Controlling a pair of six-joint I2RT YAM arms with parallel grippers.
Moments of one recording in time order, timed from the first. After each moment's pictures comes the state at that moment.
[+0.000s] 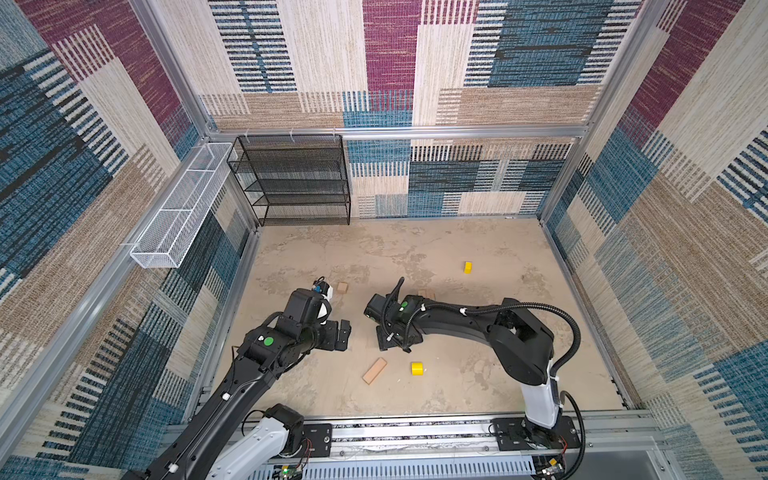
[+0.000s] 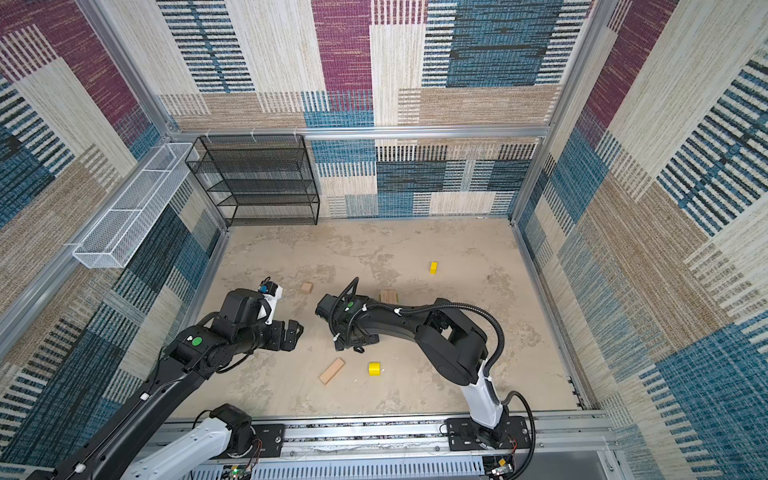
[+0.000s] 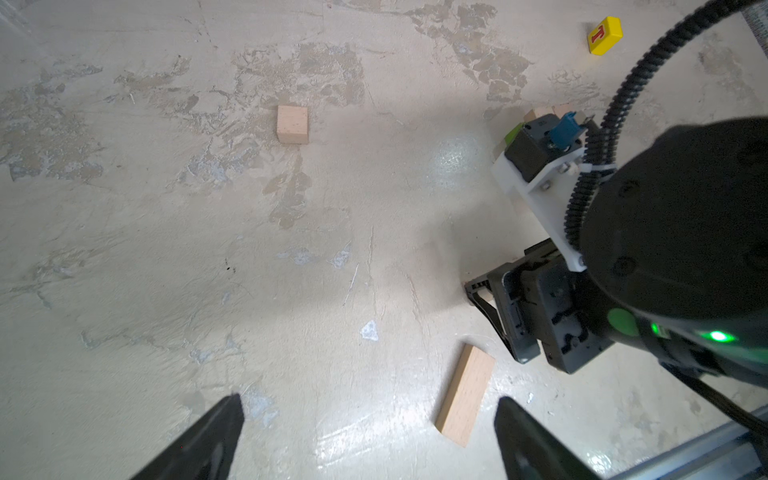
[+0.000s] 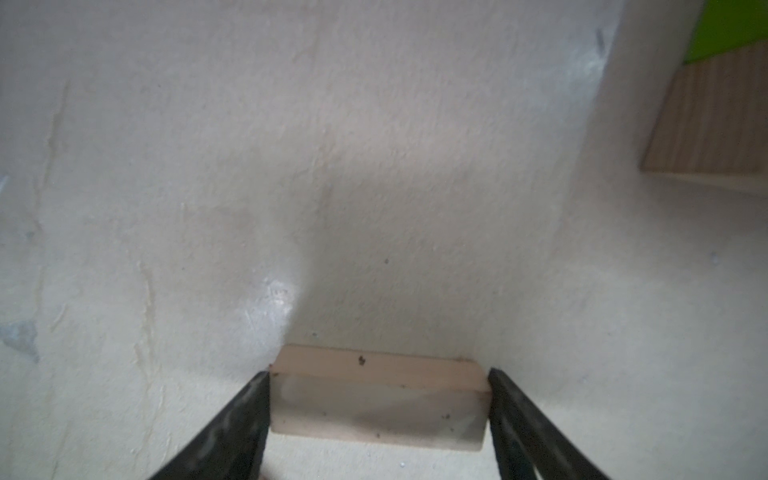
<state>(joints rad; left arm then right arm) -0.45 0.87 0.85 -0.89 -0.02 -0.26 1.01 2.01 1.44 -0.80 0.17 0.79</state>
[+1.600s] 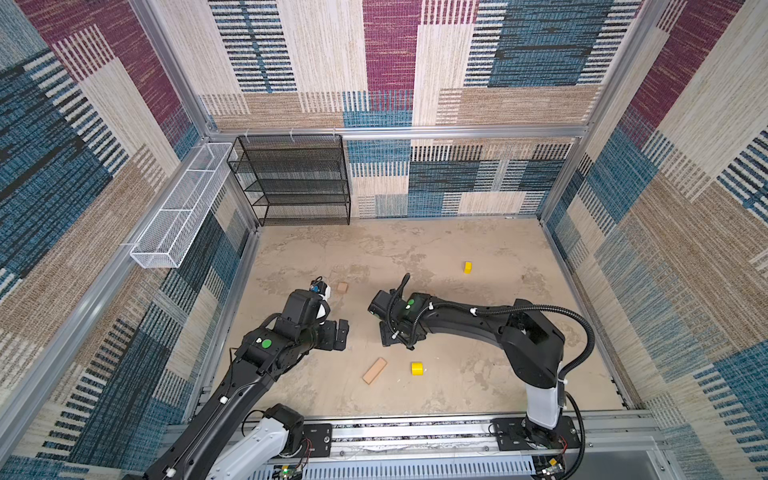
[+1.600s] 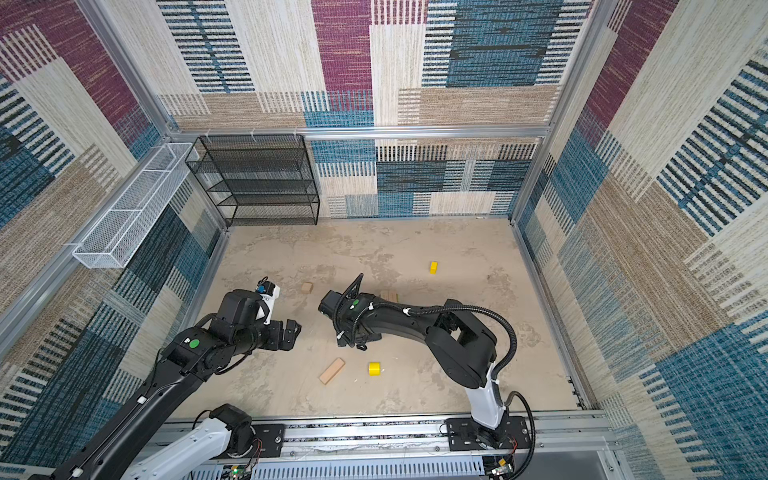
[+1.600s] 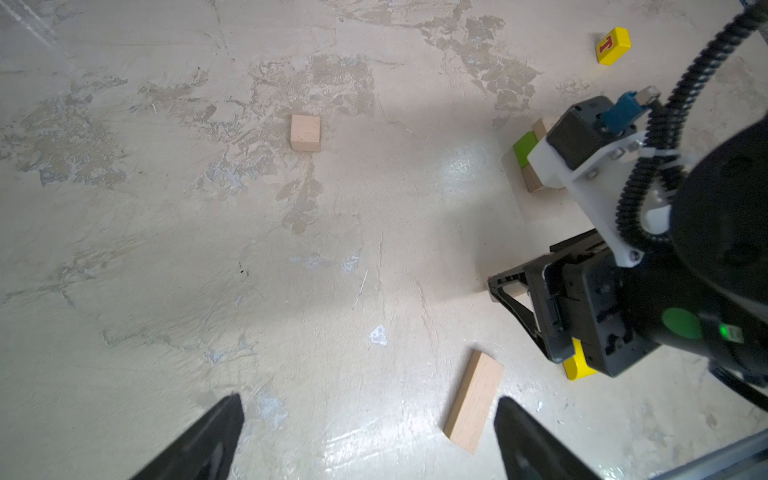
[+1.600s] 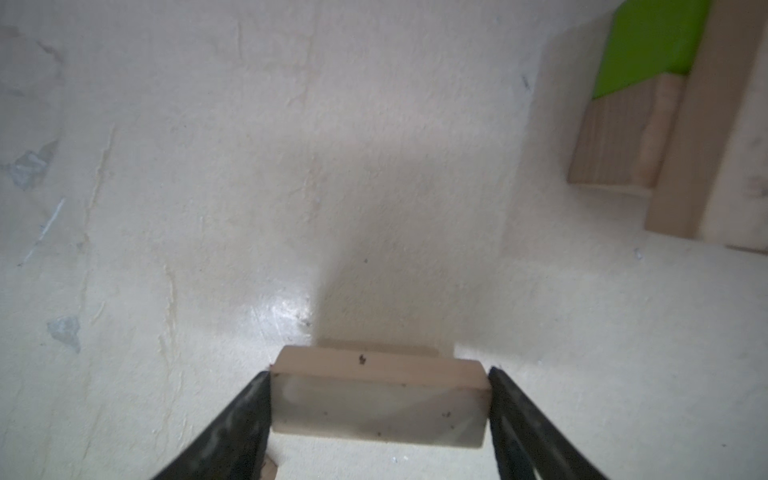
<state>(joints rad) -0.45 0.86 0.85 -0.89 -0.05 -0.26 1.00 1.95 1.41 -0.79 0.19 0.80</state>
